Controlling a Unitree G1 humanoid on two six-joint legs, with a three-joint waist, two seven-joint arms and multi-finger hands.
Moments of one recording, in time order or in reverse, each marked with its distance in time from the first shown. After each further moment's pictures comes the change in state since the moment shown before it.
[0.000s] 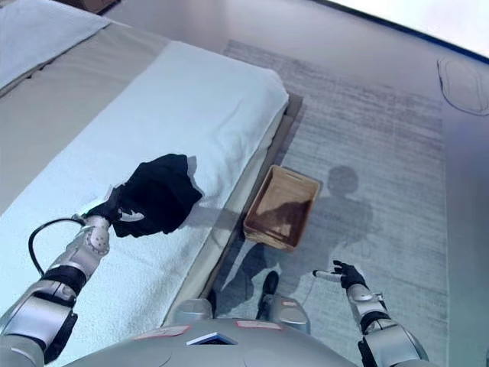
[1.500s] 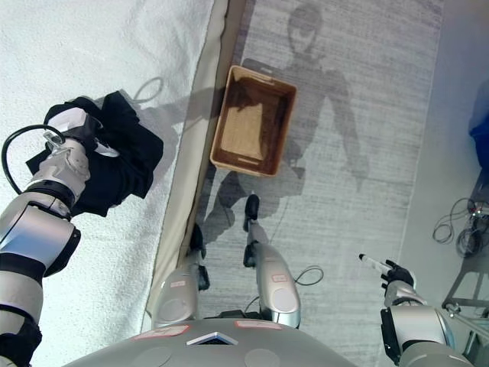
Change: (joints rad) left arm -0.537 -0.017 -0.163 0.390 -0.094 0.038 -0.092; right arm -0.111 -0.146 -0.236 0.188 0.224 0.027 -0.021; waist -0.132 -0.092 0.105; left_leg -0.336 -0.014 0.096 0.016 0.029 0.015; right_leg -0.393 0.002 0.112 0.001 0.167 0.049
